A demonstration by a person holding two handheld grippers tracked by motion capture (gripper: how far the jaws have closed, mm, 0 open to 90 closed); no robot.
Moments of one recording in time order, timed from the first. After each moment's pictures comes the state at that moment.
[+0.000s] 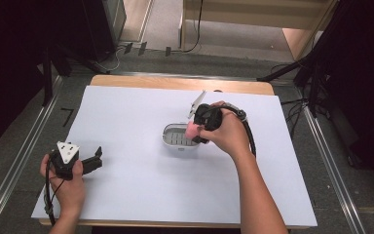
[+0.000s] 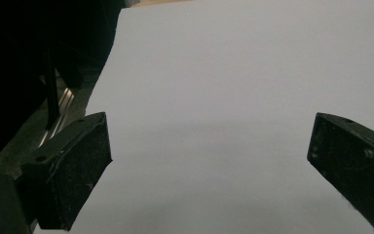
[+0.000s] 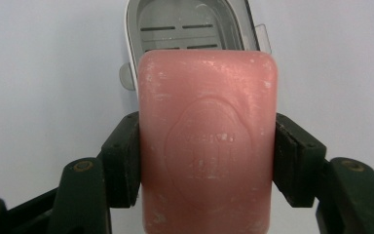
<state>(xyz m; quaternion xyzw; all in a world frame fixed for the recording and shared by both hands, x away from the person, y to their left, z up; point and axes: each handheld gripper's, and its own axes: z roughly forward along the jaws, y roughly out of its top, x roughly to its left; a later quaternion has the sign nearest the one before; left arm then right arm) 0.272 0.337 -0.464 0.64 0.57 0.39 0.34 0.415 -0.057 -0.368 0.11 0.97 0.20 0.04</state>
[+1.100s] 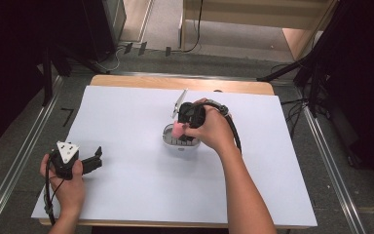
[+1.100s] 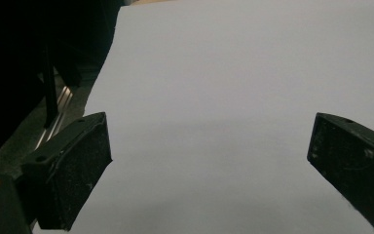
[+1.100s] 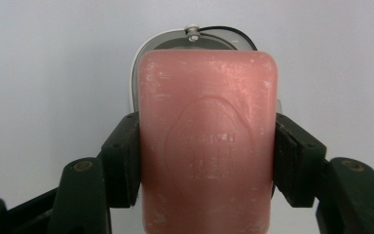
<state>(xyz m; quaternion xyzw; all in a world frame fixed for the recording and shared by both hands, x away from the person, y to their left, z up) 0.272 0.337 -0.464 0.64 0.58 0.39 0.34 0.426 -0.015 -0.373 0.07 0.98 0.19 0.03</state>
